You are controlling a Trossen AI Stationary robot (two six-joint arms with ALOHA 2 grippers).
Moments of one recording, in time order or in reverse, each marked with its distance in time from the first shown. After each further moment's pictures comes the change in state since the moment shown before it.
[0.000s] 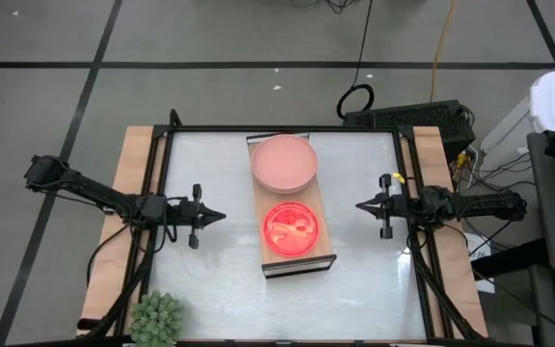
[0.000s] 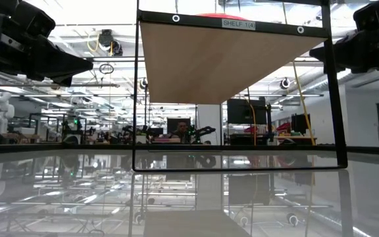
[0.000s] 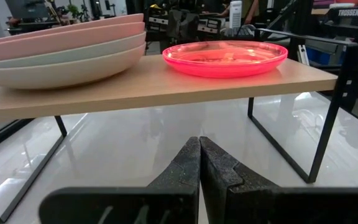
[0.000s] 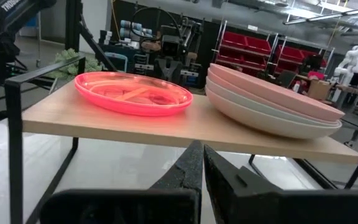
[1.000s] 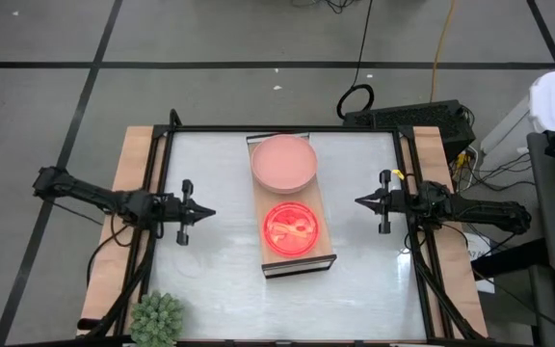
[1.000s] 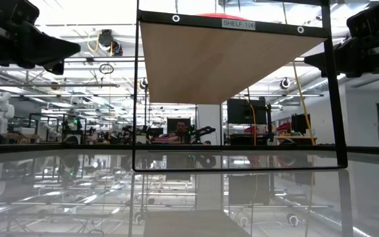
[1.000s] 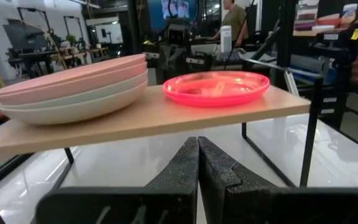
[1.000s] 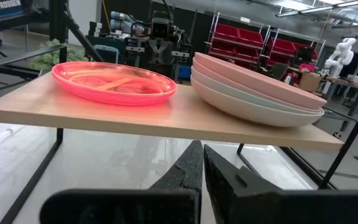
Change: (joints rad) left arm 0.001 -0.405 0.001 -0.315 0.028 0.074; right arm -0.167 0.000 0.000 -0.025 -0.130 -0.003
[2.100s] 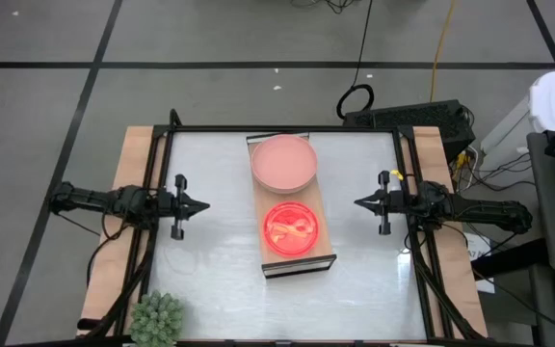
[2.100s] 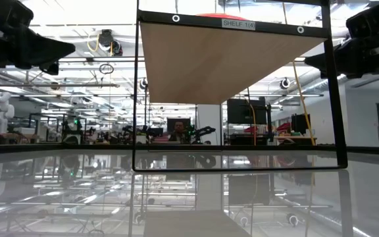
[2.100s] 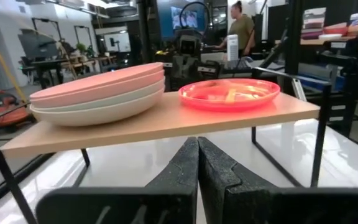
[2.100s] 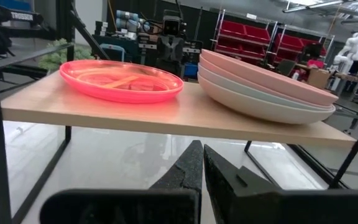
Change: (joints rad) left arm 0.094 -0.322 0.000 -0.291 0.065 0.007; right arm 0.002 0.019 0.000 0.004 -0.020 0.010
